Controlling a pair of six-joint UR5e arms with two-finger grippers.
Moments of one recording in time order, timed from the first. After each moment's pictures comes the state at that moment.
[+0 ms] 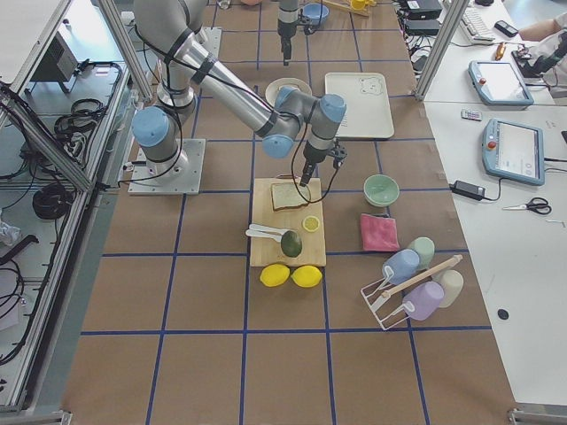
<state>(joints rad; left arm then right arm) -1.80 -1.74 -1.97 -1.04 1.54 -0.30 1.22 -1.24 1.91 -2.10 -1.77 -0.05</state>
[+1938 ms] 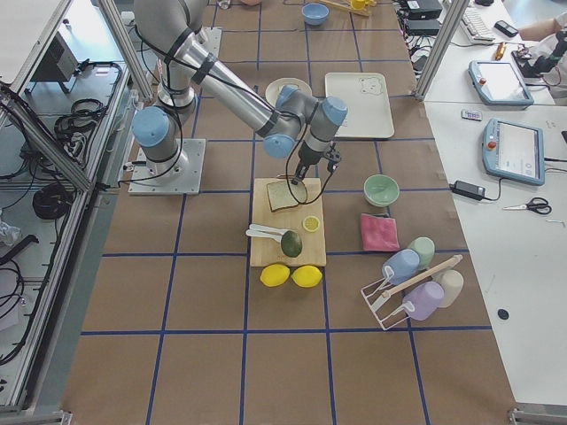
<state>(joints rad) -1.61 -1.53 -1.52 -1.60 1.53 -0.10 1.23 -1.28 1.83 -1.82 -1.82 -0.02</state>
